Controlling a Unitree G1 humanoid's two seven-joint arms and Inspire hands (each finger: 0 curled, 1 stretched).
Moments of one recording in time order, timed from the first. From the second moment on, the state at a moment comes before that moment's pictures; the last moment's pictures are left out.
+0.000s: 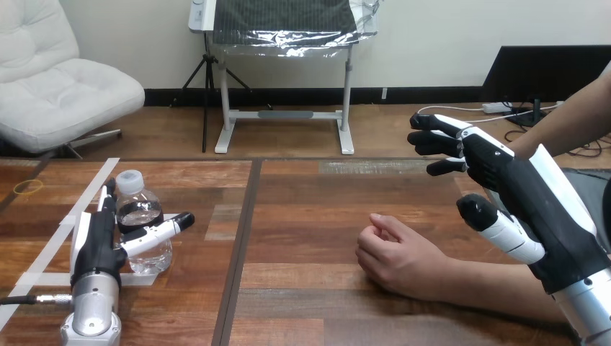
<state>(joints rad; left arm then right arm) -0.37 0.30 0.16 0.90 0.12 -0.20 0.11 0.14 -0.40 -0.13 -0.22 0.01 -0.39 0.34</state>
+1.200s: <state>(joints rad) -0.41 0.29 0.13 0.94 0.13 -0.17 0.20 0.15 -0.40 -0.13 -0.22 0.02 -0.38 0.34</state>
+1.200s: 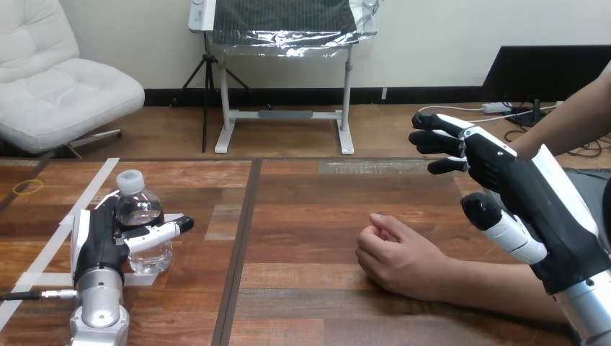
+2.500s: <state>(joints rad) -0.48 0.26 0.13 1.00 0.12 -0.14 0.34 0.15 -0.40 -0.13 -0.22 0.04 -0.39 0.34</state>
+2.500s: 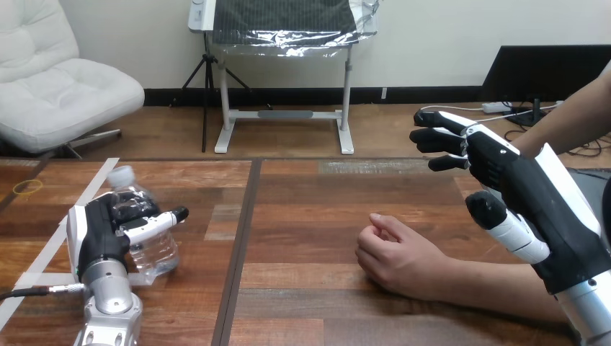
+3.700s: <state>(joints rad) -0.48 0.26 0.12 1.02 0.13 -0.19 0.39 0.15 -0.40 -0.13 -0.21 0.03 -0.41 0.33</state>
